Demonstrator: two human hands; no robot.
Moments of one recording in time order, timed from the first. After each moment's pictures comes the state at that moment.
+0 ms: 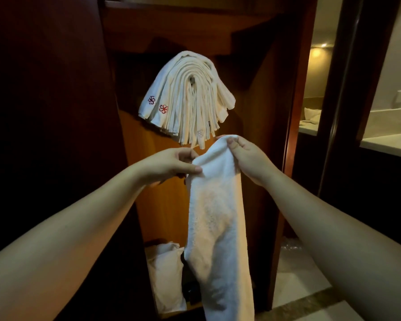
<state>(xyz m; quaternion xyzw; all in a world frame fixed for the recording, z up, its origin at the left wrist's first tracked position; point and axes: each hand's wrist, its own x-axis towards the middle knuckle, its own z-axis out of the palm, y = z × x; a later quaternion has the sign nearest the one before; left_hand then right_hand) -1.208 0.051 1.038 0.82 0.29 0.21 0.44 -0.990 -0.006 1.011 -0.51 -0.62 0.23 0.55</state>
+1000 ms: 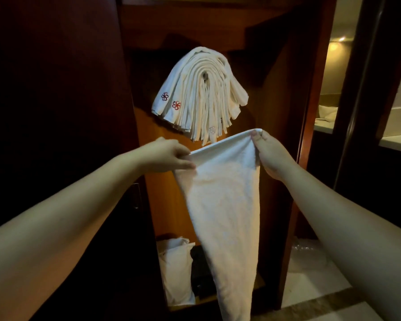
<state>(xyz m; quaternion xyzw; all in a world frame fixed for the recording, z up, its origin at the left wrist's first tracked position) -1.240 0.044 1.060 0.91 0.42 0.07 -0.03 -0.972 0.014 1.005 -0.51 -0.58 0.24 0.59</state>
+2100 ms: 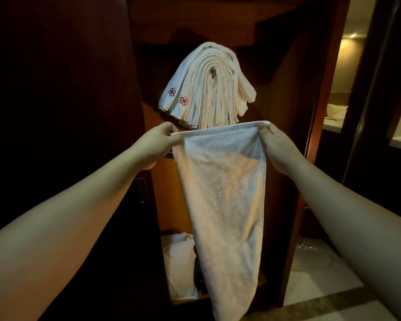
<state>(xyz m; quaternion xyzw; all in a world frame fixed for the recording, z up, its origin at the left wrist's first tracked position) -1.260 0.064 1.045 0.74 0.44 0.41 0.28 -0.981 0.009 1.012 -0.49 -0.59 0.23 0.60</state>
